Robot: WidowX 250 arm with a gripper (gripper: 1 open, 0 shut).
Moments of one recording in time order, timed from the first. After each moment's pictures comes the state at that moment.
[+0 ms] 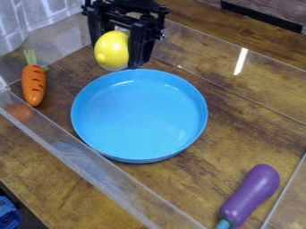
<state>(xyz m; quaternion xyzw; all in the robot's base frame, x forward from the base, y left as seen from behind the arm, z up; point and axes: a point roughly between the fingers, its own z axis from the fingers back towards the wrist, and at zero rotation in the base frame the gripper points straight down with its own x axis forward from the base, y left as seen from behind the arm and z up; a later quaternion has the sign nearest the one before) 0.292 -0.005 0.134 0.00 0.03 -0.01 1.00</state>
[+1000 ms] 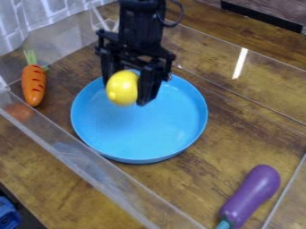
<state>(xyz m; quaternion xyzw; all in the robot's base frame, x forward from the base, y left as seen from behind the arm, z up) 0.298 -0.016 0.066 0.00 0.07 -0.01 1.00</state>
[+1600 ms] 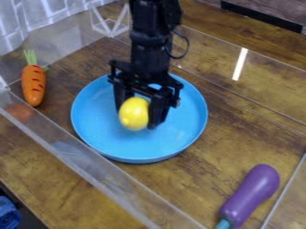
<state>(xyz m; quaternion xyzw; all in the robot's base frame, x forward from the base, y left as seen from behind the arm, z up) 0.307 -0.026 0.041 -0.03 0.08 -0.01 1.00</state>
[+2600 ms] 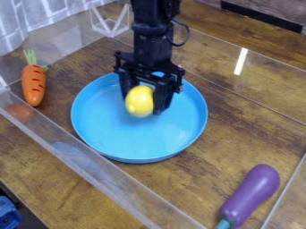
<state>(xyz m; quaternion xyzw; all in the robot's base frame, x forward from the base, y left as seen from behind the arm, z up) 0.334 -0.008 0.042 -0.04 0.05 0.00 1.00</state>
